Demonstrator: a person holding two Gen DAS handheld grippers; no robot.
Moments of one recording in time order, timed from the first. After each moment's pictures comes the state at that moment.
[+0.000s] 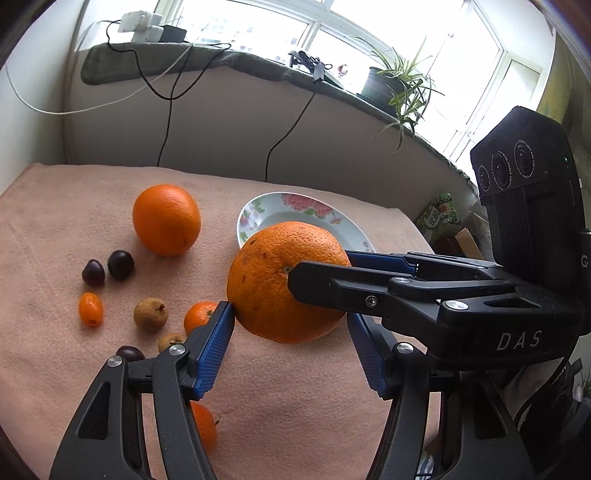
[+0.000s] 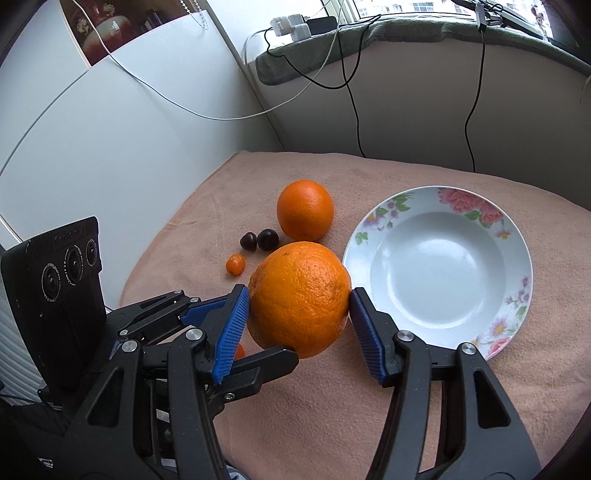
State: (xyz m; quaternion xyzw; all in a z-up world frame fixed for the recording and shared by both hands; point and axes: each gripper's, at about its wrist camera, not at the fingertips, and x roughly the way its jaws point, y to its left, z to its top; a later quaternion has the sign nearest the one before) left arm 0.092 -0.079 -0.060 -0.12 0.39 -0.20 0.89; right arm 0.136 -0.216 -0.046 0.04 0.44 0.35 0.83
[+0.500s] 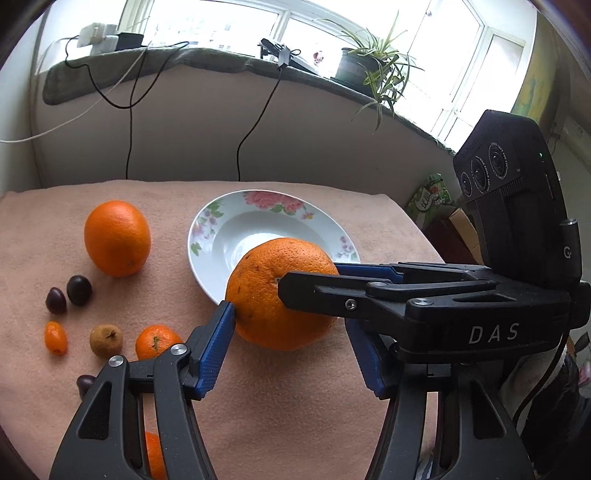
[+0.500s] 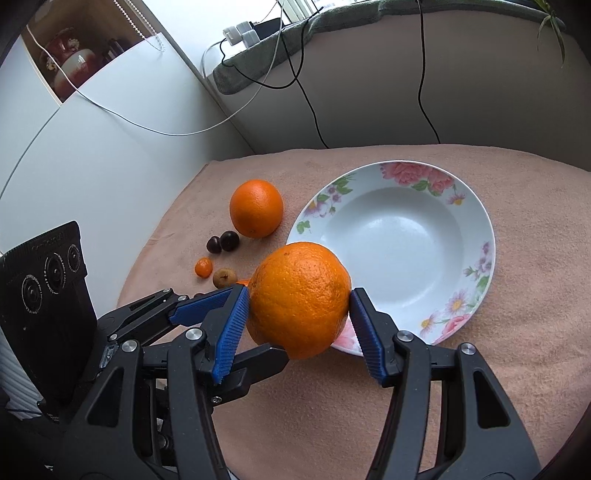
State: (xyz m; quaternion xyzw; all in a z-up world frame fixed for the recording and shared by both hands) left arm 0.106 -0.112 -0.062 -0.08 0.39 -0.22 0.89; right arm 0.150 -0.262 -0.063 0.09 0.46 0.32 0.82
